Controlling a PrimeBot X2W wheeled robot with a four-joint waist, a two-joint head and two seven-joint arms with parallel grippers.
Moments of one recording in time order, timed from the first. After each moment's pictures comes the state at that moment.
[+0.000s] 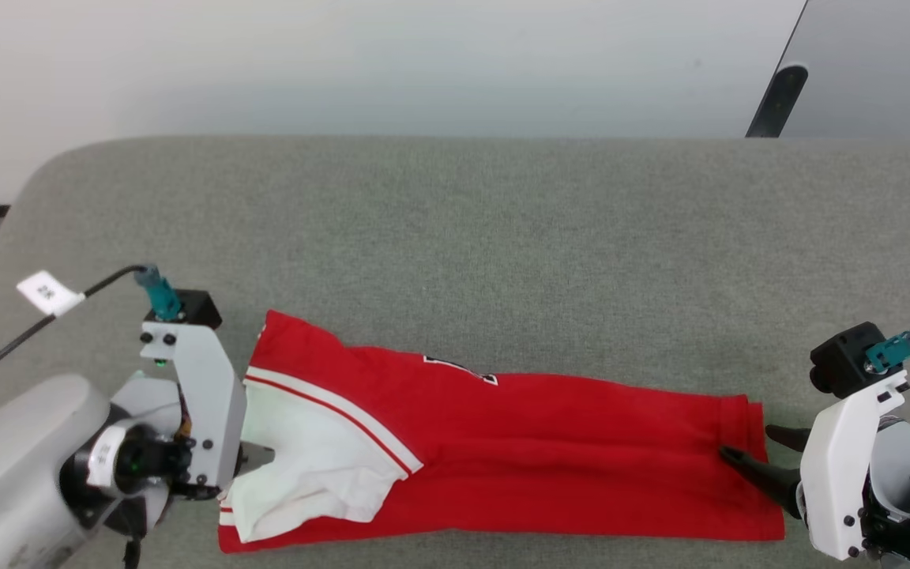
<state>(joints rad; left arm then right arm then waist) -0.78 0.89 -1.02 0.08 -1.33 0.34 0.86 -0.21 -0.50 0.25 -0.11 0.70 0.13 0.91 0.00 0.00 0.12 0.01</state>
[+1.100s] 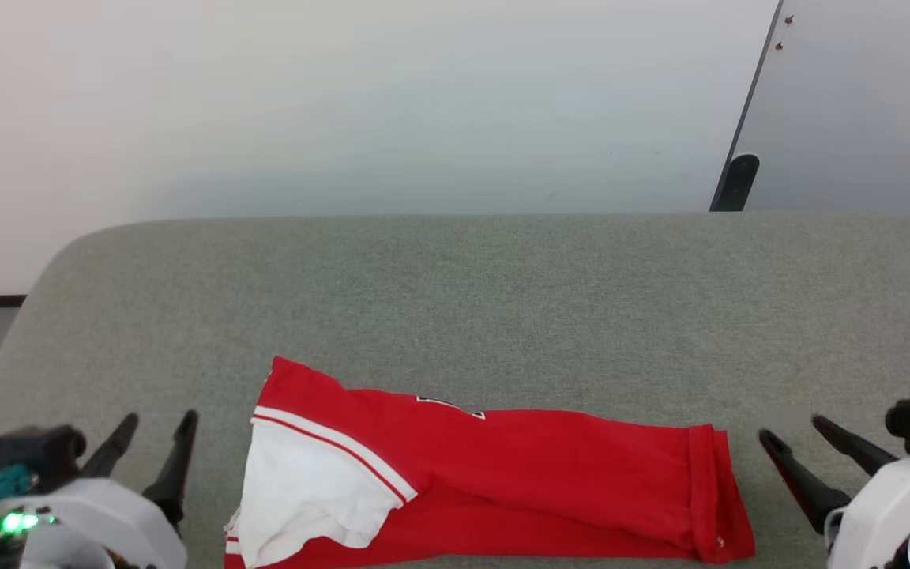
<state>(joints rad) -0.25 0.91 -0.74 0.02 -1.17 0.34 -0.25 -0.02 -0.44 0.14 -0.09 0.56 0.13 0.41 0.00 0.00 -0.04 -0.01</state>
